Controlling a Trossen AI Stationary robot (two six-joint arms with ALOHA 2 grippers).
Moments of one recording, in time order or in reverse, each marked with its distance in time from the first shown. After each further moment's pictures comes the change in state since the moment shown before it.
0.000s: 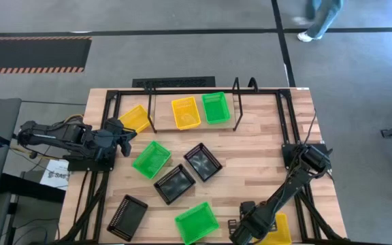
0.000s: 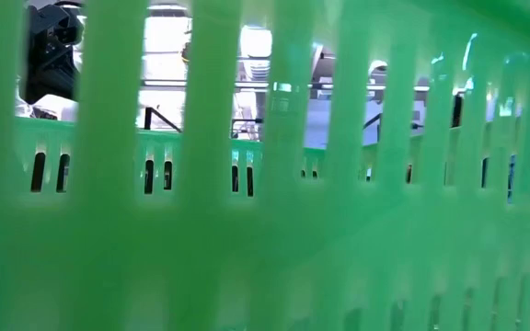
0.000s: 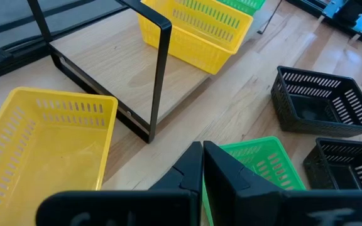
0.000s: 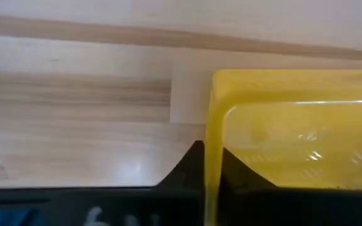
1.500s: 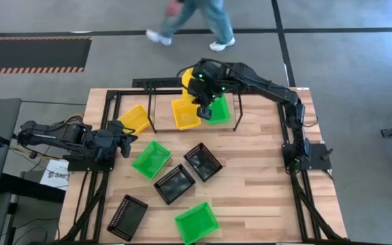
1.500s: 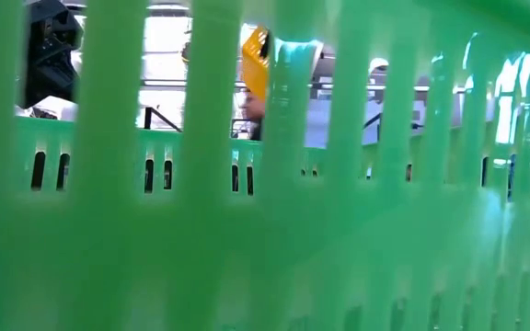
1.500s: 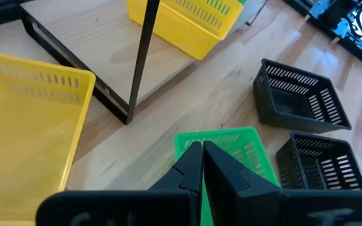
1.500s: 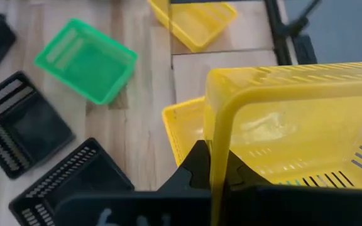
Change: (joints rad) left arm 0.000 0.000 0.000 -0.001 0.089 -0.111; right arm -1.104 -0.030 0.857 -0.335 0.091 -2.528
